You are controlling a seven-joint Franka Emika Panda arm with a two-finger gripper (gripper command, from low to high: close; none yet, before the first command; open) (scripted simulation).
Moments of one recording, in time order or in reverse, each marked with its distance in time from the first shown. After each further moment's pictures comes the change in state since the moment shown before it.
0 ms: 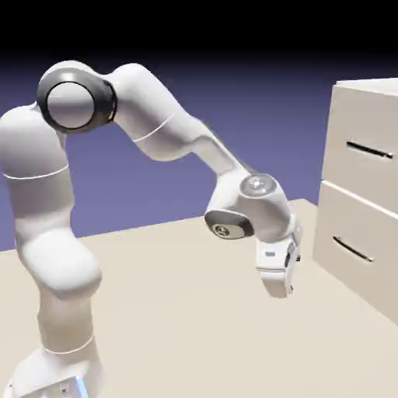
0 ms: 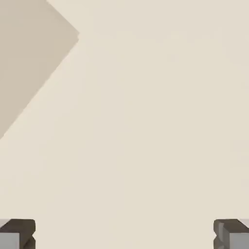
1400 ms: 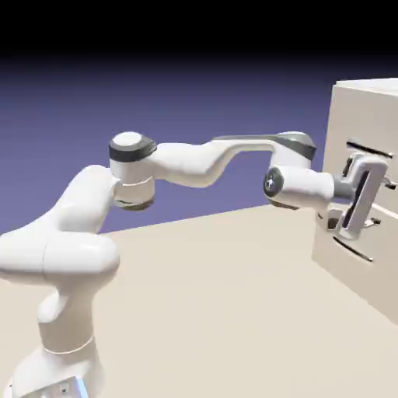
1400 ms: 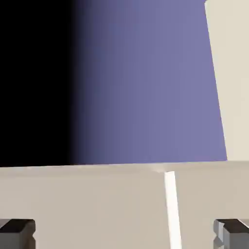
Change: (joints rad) arm 0.767 1.357 -1.139 0.681 1.827 -0.328 0.221
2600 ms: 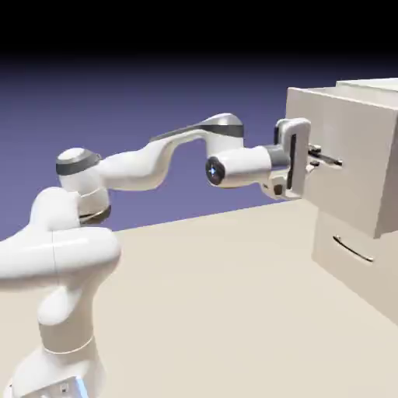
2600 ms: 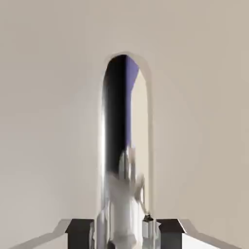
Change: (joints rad) arm 0.469 0.136 -0.162 -0.502 0.114 -0.176 -0.039
